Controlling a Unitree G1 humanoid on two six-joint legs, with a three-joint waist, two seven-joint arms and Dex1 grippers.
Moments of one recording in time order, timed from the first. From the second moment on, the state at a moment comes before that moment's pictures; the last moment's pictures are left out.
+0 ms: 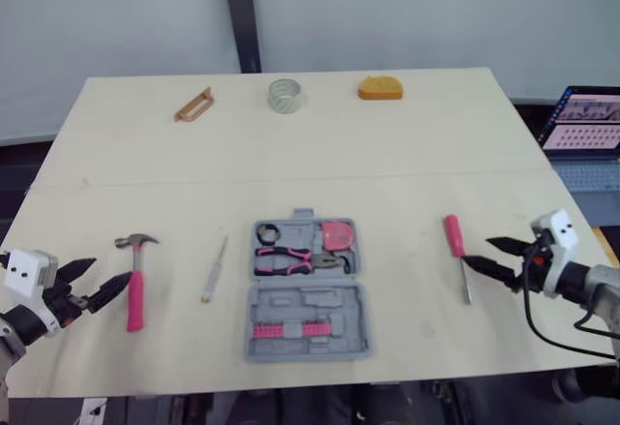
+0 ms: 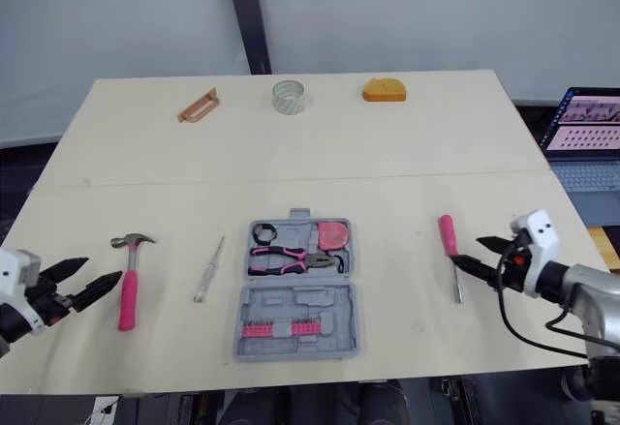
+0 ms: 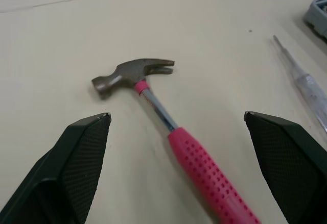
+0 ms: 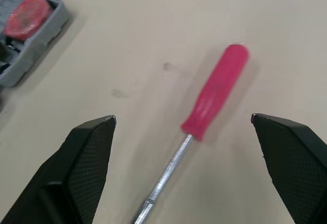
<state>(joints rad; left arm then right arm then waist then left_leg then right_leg) 0.15 0.75 0.59 0.23 -0.42 0.23 -0.83 -0.14 -0.85 -0.32 0.26 0.40 0.43 1.03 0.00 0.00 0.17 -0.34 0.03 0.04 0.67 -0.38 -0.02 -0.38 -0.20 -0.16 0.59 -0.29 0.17</state>
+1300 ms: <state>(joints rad) 0.29 0.66 0.74 0.20 -0.40 0.12 -0.55 -0.18 -0.85 -0.33 0.35 0.39 0.33 0.94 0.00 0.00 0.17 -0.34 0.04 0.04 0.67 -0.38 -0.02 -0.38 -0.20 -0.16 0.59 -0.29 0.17</state>
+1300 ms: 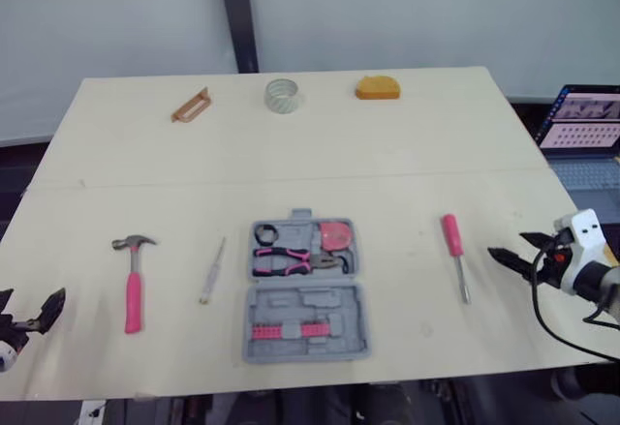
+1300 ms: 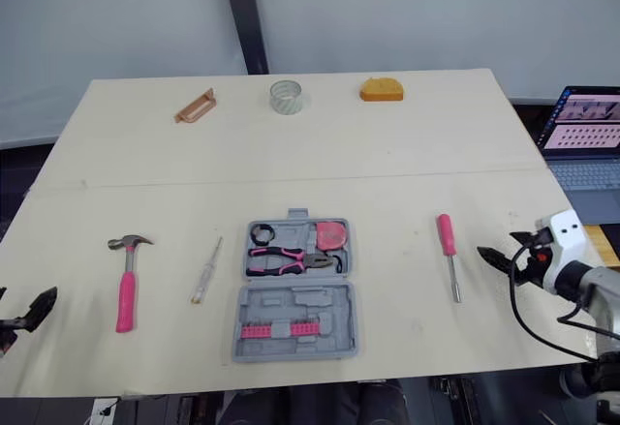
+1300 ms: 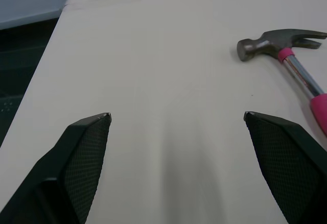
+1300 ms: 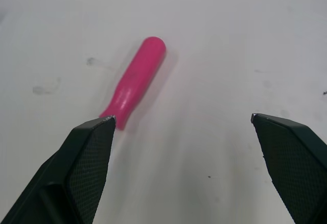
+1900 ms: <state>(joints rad) 0.32 0.55 0.46 -0.28 -0.47 0.35 -0.58 -0.31 -0.81 -0.07 -0.16 0.52 0.59 1.05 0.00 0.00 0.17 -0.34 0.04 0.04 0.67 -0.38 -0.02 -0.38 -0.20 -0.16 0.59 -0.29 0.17</state>
